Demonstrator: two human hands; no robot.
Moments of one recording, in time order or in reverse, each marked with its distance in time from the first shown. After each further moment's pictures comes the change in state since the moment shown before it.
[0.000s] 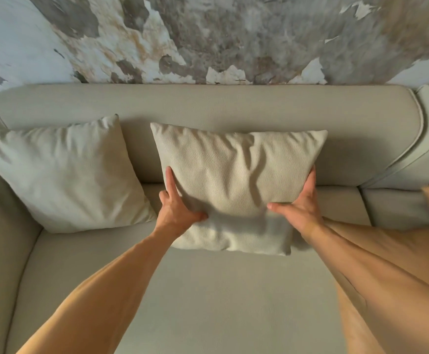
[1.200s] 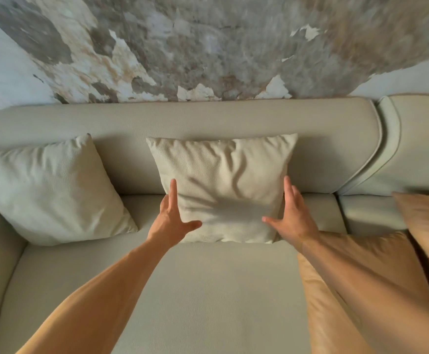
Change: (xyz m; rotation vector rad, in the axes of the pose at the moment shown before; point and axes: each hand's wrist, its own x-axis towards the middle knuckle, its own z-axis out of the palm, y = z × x) left_hand -0.019 0.058 0.041 0.267 -0.082 0.104; right_hand 0.014 0.020 -0.079 -0.441 -0.153 -0.128
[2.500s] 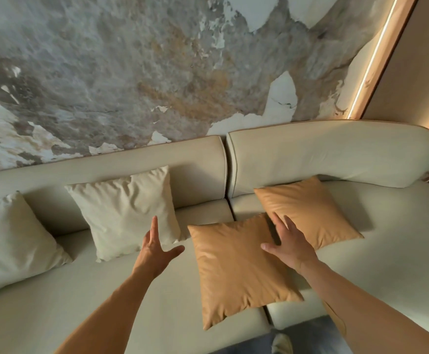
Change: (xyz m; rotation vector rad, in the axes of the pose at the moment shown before) left_hand -0.238 0.233 0.062 -0.127 -0.087 0.084; right_hand -0.246 0.176 -0.289 -0.206 0.002 0.228
